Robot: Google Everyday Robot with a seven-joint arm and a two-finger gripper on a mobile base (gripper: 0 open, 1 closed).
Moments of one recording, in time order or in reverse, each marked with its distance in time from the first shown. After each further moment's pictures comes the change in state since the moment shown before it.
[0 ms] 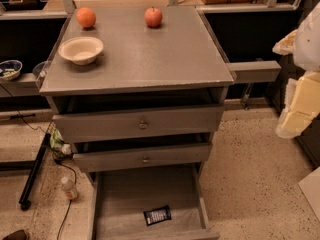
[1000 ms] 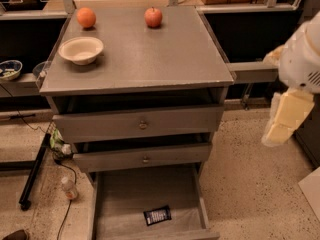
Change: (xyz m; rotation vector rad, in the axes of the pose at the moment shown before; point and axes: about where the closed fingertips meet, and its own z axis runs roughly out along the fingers) arm -0.002 0.001 0.032 0.026 -0.011 -0.004
